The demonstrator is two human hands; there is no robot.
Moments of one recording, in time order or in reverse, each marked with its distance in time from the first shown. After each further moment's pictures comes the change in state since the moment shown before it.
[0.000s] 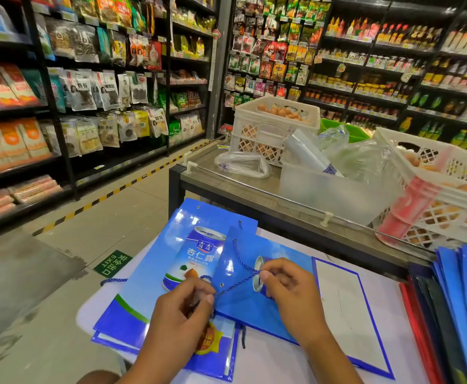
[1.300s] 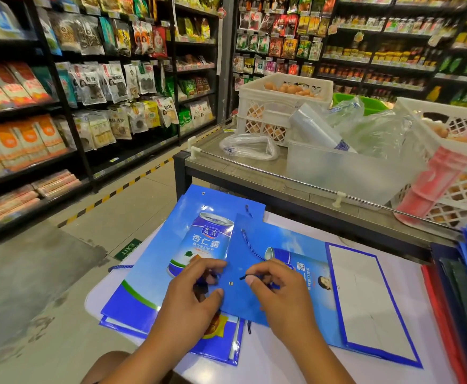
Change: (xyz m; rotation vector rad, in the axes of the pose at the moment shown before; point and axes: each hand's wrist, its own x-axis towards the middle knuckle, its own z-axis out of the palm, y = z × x) left_hand 0.006 0.003 0.009 0.191 -0.064 -0.018; right_hand -0.012 0.027 0.025 -0.027 -0.046 -0.027
